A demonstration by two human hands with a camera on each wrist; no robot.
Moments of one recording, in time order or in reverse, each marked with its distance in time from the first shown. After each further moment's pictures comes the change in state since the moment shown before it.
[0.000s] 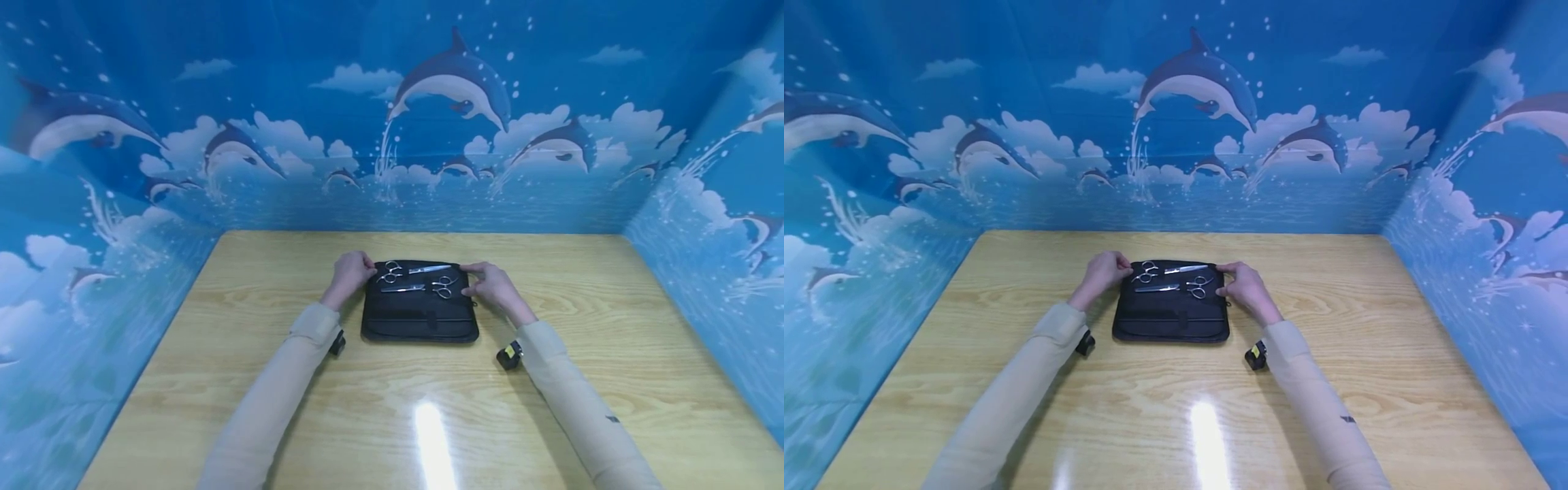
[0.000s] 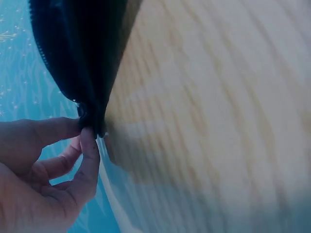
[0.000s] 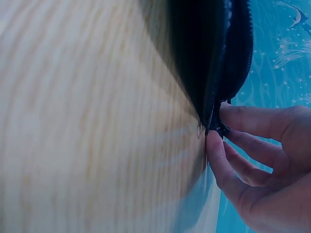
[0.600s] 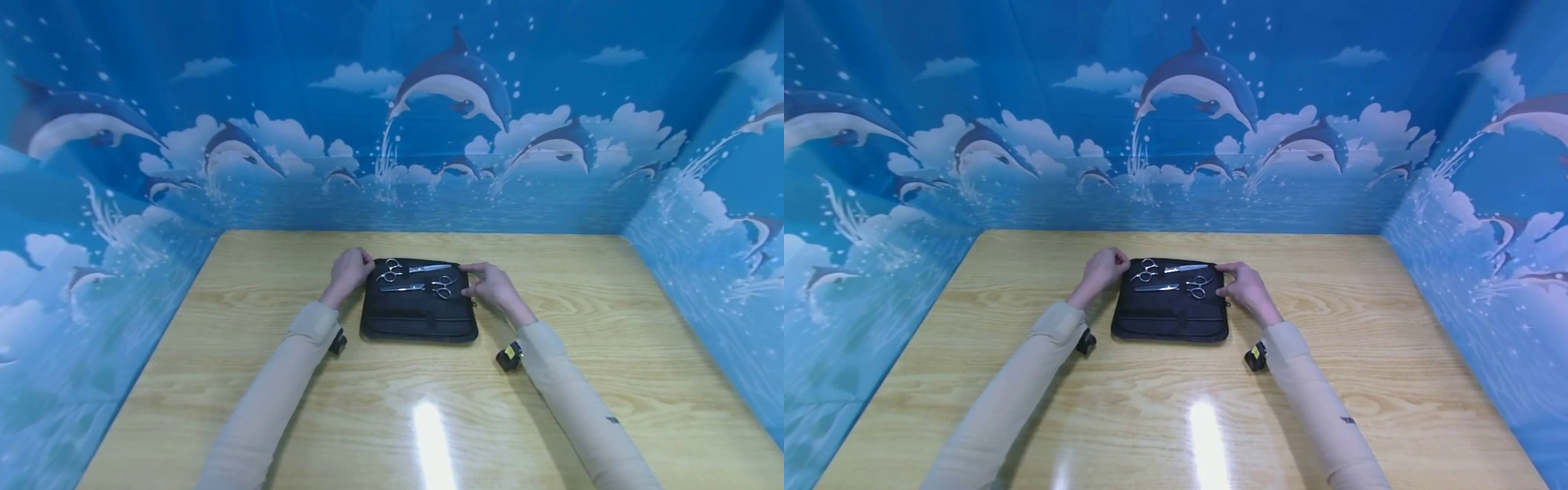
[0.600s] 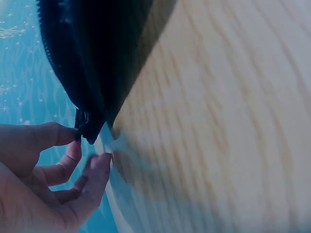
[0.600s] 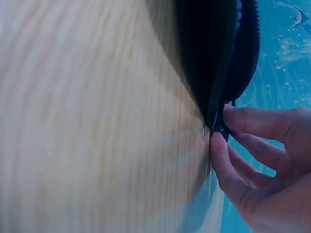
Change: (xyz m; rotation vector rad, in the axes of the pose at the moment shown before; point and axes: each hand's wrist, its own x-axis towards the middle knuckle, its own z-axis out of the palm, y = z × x) left_hand 0.001 0.002 -0.004 -0.014 0.018 -0.061; right_hand 0.001 0.001 0.001 0.025 0.008 0.024
